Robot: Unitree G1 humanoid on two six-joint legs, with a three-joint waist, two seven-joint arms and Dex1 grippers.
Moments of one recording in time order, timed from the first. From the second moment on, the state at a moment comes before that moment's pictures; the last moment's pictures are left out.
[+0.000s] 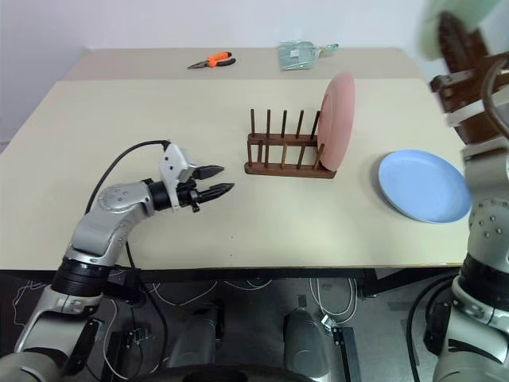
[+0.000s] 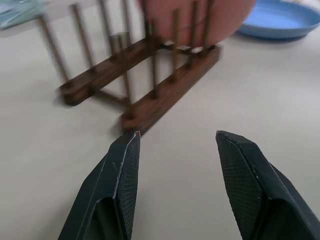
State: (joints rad) left arm -0.45 0.52 -0.08 0.00 -0.31 0.34 -0.82; right arm -0.50 -0.69 -0.44 -0.49 1.03 0.53 0.21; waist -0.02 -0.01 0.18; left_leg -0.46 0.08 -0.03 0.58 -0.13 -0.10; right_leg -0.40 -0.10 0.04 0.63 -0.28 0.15
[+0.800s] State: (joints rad) left arm -0.40 0.51 -0.06 -0.02 -0.29 0.34 -0.81; right arm -0.48 -0.56 -0.09 -0.41 0.84 0.76 0.18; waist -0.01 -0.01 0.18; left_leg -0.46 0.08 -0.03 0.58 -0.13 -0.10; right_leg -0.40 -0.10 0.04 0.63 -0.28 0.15
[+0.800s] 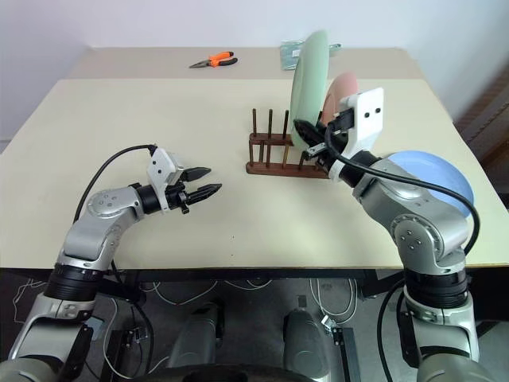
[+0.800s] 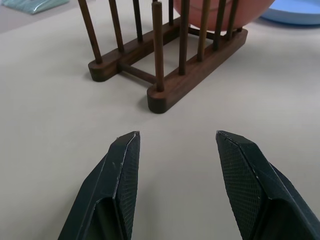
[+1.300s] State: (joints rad) left arm -0.41 0.50 -0.07 -0.02 -0.28 0.34 -0.81; right arm -0.59 -0.54 -0.08 -0.29 0.72 0.83 0.21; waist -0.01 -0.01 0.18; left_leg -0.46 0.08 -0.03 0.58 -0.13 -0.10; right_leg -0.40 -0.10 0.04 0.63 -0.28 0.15
